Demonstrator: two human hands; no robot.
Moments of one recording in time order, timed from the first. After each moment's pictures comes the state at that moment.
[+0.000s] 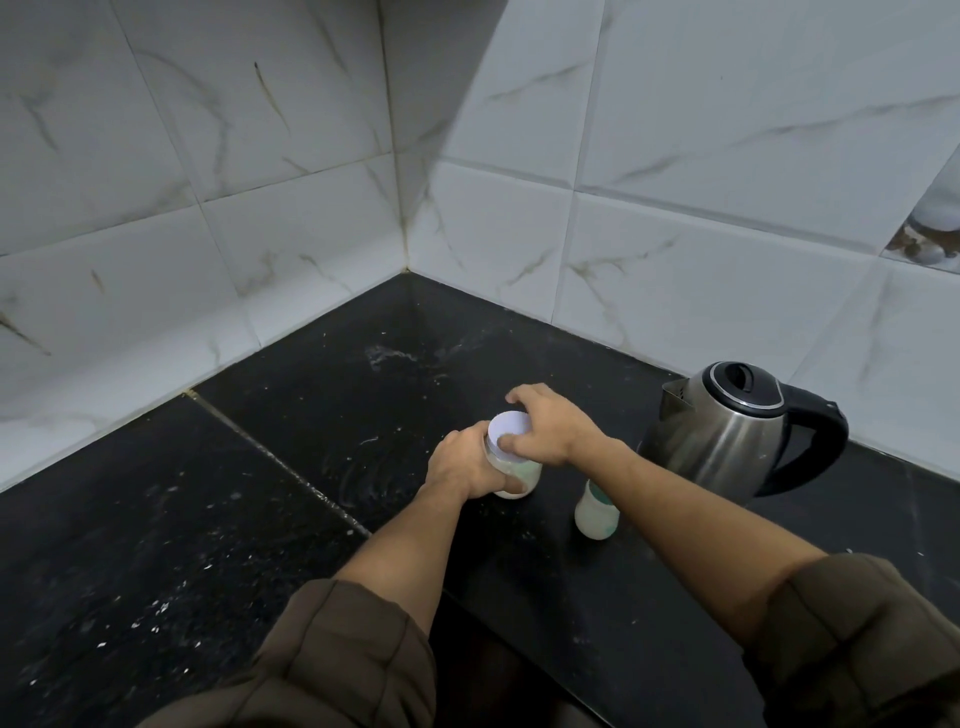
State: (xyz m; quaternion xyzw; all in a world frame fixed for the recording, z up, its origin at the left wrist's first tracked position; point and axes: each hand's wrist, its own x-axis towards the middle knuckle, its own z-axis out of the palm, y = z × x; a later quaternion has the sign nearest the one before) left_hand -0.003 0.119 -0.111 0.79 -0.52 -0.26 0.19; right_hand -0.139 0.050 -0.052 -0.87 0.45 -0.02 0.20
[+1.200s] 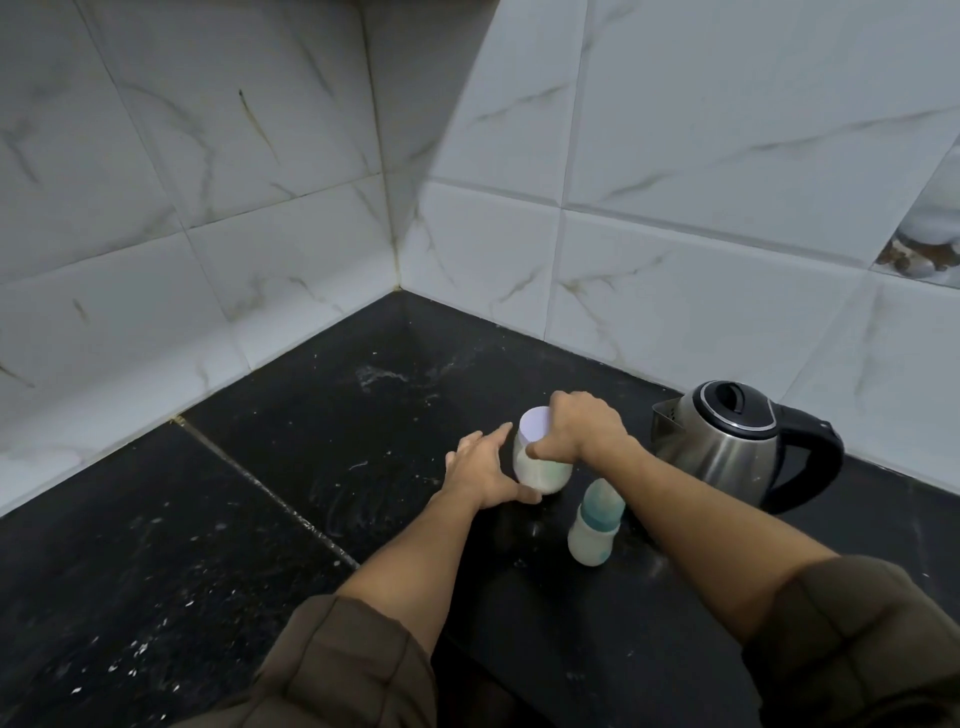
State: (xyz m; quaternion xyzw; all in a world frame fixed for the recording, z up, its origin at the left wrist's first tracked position) left_hand -0.019 0.085 -0.111 0.77 -0.55 -0.28 0.18; right_hand -0.161 0.012 -0.037 -0.83 0.54 0.02 0.08
